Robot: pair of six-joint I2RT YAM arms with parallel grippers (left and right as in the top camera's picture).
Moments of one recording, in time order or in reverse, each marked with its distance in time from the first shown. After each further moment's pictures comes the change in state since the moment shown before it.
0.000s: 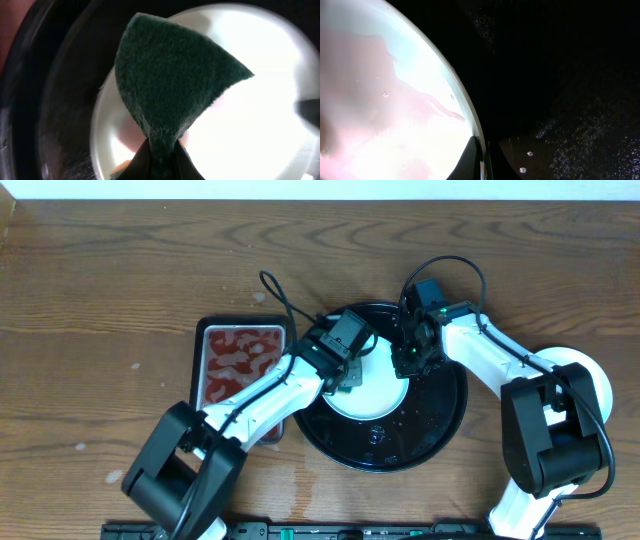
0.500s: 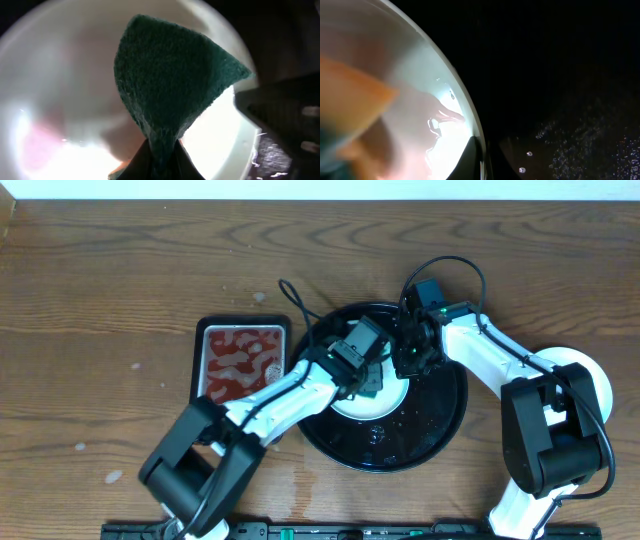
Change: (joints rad) left arm -0.064 0.077 0.000 0.114 0.084 -0.075; right arm 0.000 0.000 0.000 -0.005 0.003 0.000
